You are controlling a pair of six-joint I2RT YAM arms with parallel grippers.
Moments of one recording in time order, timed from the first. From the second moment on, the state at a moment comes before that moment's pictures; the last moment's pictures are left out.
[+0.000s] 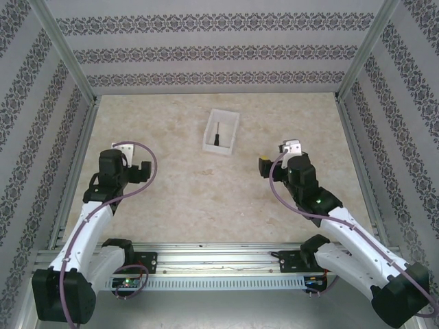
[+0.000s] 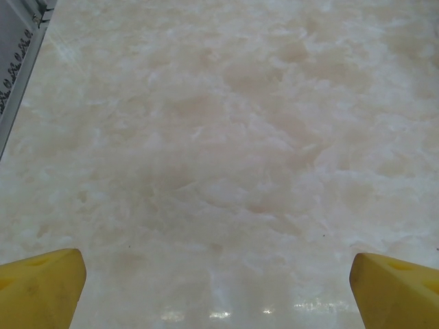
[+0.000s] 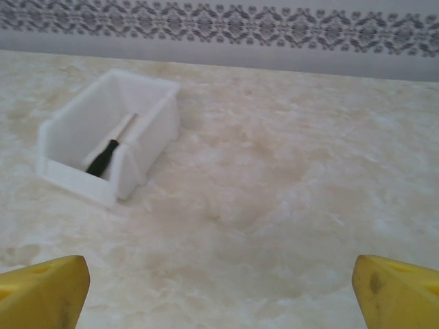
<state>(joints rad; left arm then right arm) -0.01 0.91 0.60 -0.32 -0.07 0.06 0.49 0.81 0.56 -0.18 0.31 0.17</state>
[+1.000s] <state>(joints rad) 0.01 1.44 0.31 0.77 -0.09 -0.01 0.08 0.86 0.26 0.30 0.25 0.09</state>
